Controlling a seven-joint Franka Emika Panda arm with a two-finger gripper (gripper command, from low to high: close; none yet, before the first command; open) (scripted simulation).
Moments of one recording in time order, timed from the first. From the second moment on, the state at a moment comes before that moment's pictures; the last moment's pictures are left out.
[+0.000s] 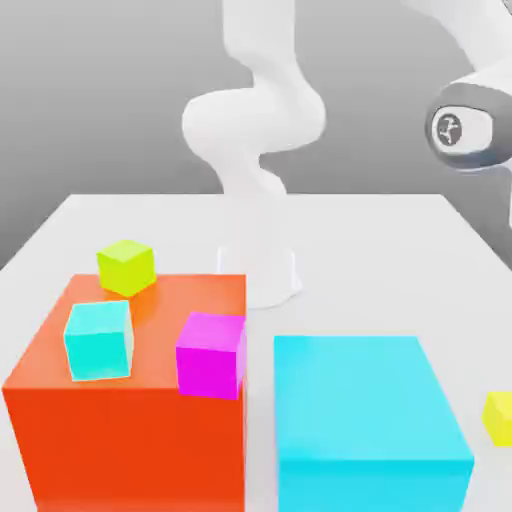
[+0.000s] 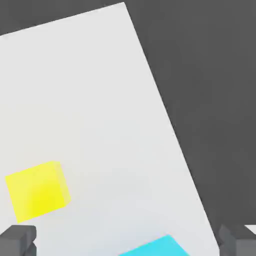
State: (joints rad) arm 0.49 0.17 0.16 -2.37 -0.04 2.64 0.11
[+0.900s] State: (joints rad) arm 0.33 0.08 0.03 -2.29 -0.06 2.38 -0.13
